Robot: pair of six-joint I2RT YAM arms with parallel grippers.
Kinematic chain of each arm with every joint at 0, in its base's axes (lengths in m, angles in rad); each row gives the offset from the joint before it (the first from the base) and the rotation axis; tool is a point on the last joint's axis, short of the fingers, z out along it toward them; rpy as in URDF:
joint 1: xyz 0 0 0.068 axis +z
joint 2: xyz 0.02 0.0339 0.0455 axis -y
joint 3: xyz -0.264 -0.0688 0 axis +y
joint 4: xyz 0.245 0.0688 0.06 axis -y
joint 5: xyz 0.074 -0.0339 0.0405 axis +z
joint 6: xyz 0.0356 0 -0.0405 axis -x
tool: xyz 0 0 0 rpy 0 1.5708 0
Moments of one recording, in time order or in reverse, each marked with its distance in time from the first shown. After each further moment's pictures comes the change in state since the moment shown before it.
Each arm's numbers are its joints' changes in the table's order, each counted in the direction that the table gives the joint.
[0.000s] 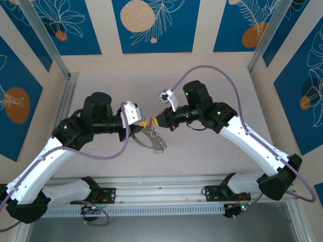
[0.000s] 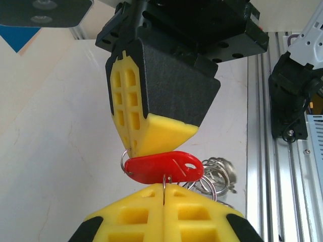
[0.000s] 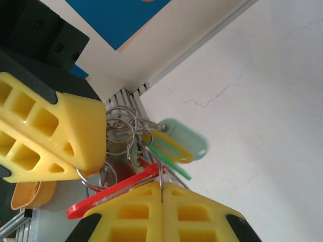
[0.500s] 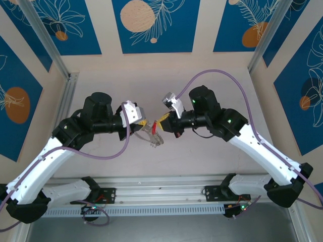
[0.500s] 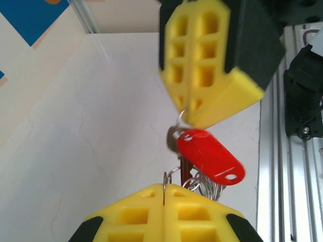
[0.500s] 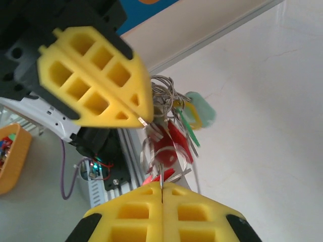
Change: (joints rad) left arm -0.001 -0.002 0.000 0.000 0.066 -0.004; right arm 0.080 0.121 0.007 -0.071 -0.156 0.150
